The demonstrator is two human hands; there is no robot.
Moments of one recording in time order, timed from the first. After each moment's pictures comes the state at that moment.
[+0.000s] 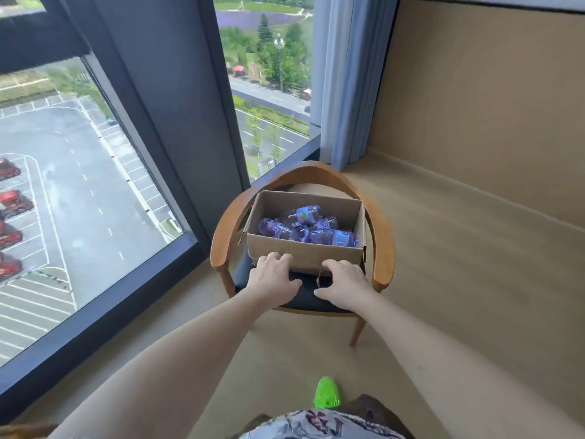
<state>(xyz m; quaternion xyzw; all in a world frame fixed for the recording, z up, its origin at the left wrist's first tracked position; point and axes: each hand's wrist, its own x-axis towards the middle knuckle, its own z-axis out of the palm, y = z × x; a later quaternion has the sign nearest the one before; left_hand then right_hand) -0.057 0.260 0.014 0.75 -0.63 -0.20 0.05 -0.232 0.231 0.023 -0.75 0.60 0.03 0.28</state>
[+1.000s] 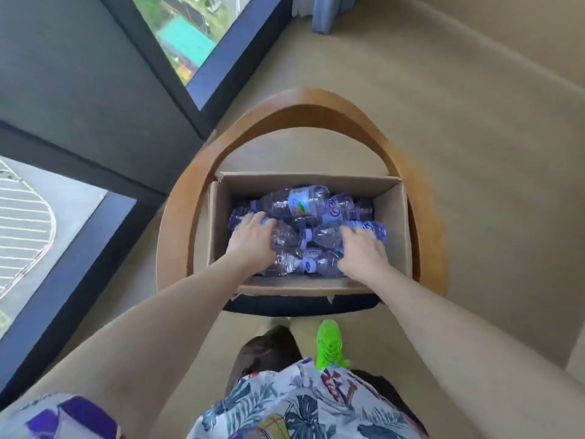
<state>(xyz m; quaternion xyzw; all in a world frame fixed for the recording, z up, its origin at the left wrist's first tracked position) 0.067 -0.082 -0.166 0.64 -0.68 -0.32 -0.13 -0.166 -0.084 -0.140 -0.64 0.66 0.23 0.31</state>
